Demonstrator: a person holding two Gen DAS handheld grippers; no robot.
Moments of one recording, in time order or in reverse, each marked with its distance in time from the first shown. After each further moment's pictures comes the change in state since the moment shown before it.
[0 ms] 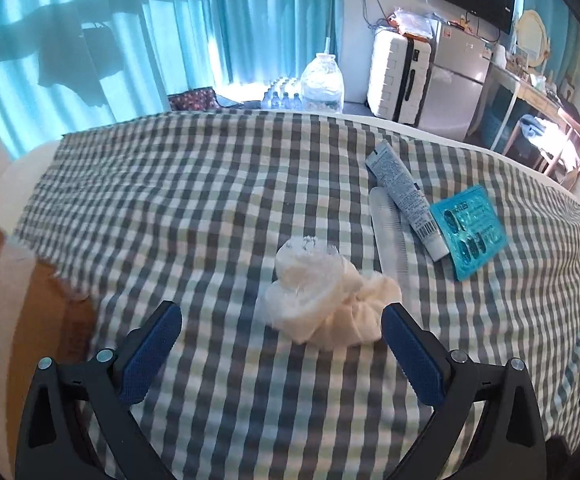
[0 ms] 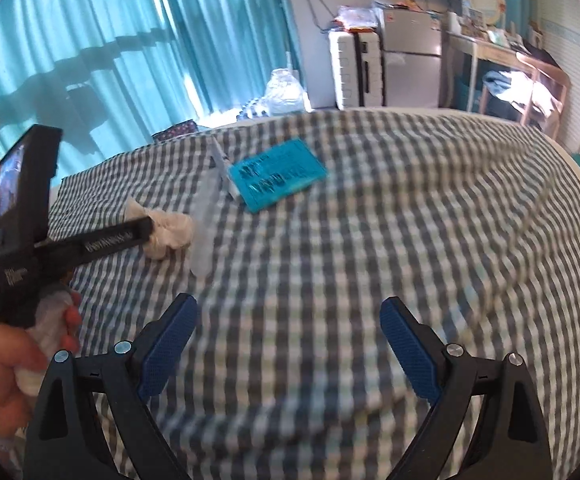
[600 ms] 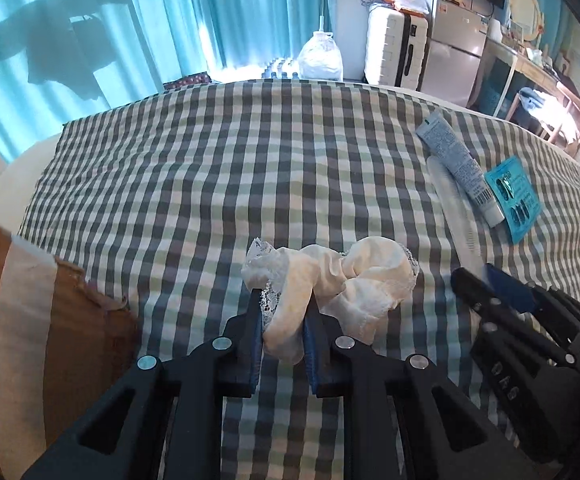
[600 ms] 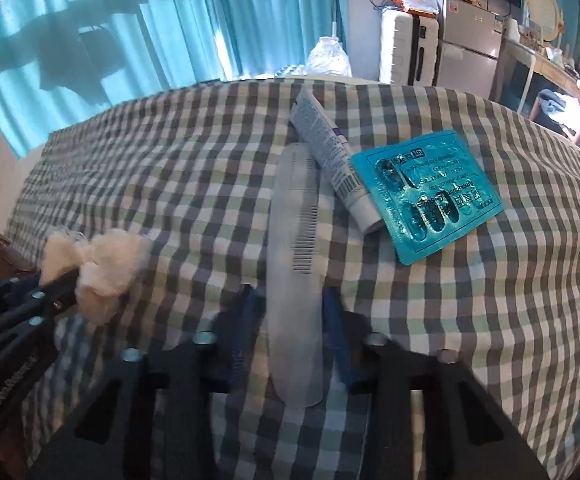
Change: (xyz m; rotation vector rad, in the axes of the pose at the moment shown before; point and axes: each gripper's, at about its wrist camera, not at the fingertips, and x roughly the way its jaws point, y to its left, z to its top) left arm 0.011 0.064 -0.011 0.070 0.067 0.008; right arm 0.129 0.084 0.026 -0.107 0.114 0.056
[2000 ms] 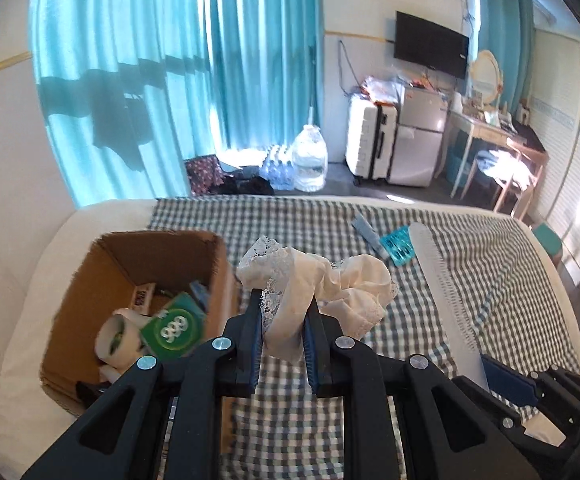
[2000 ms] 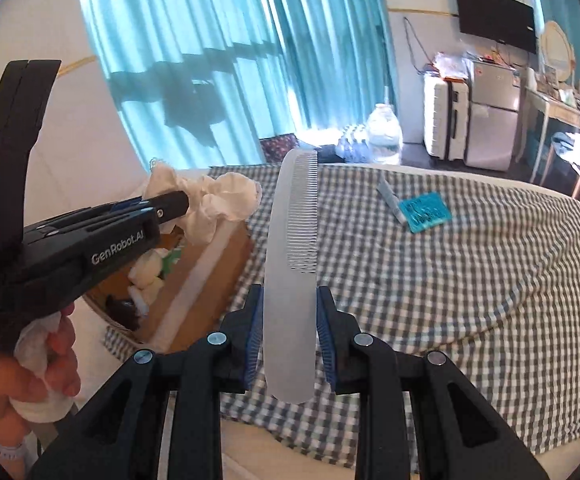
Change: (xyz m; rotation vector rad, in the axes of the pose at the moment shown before) left arm -0.311 0.057 -0.071 -0.019 -0.295 -0.046; right arm -0.315 0.091 -0.089 -0.094 -0.187 0.191
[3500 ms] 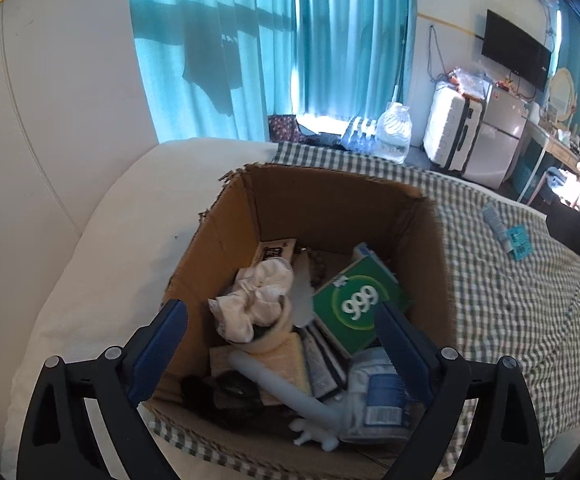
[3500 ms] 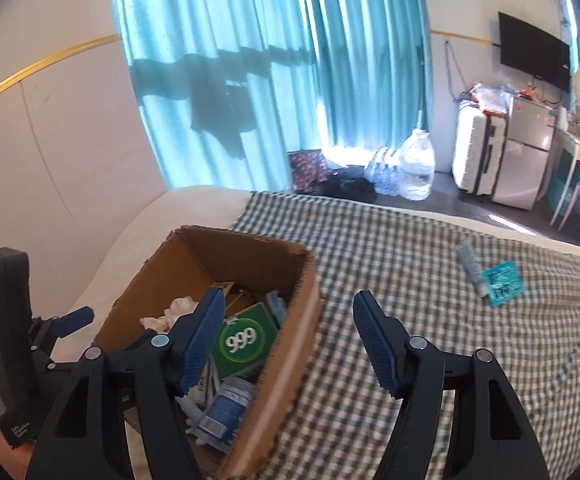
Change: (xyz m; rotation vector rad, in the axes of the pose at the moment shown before) left arm 0.066 0.179 -0.045 -0.153 0.115 0.164; right arm 0.104 0.128 0.069 -0.085 -0.047 -0.024
